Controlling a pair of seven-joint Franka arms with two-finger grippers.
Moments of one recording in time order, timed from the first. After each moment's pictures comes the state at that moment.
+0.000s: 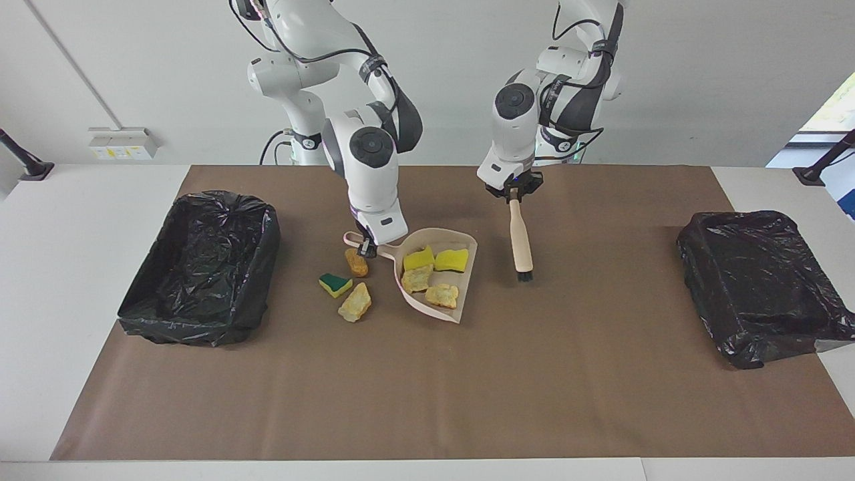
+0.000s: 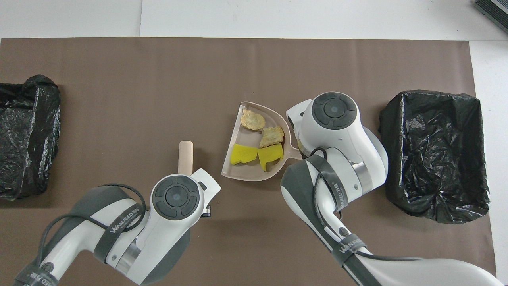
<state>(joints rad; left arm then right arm) -0.61 -0.11 -0.07 -2.27 0.07 1.92 -0.63 0.41 0.23 -0.01 -1.80 -0.01 1.93 -0.81</state>
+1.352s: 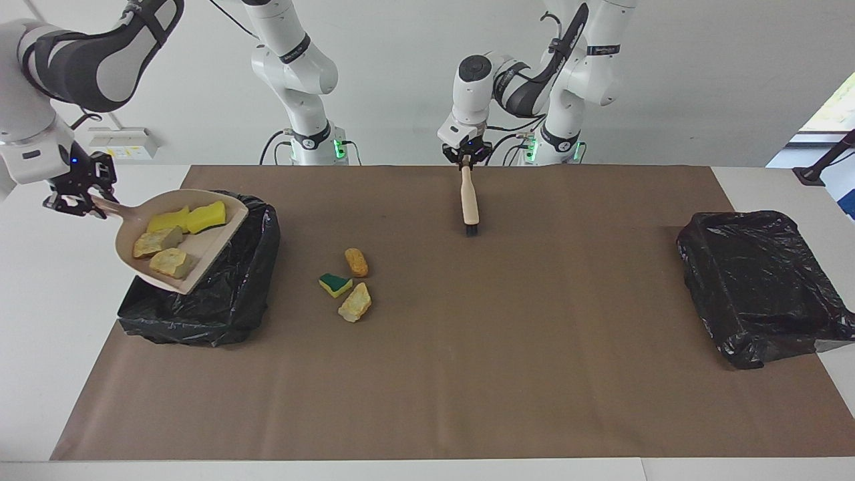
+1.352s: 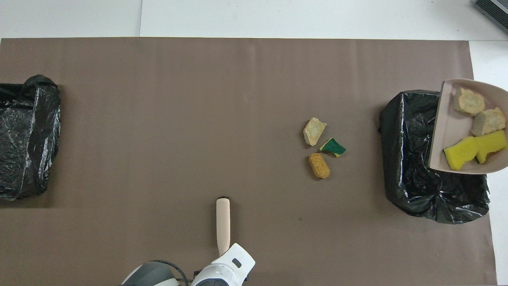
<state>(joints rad) -0.93 -0.25 -0.07 -2.58 -0.15 2.22 -0.86 -0.40 0.15 -0.03 -1.57 -0.16 1.77 -1.74</state>
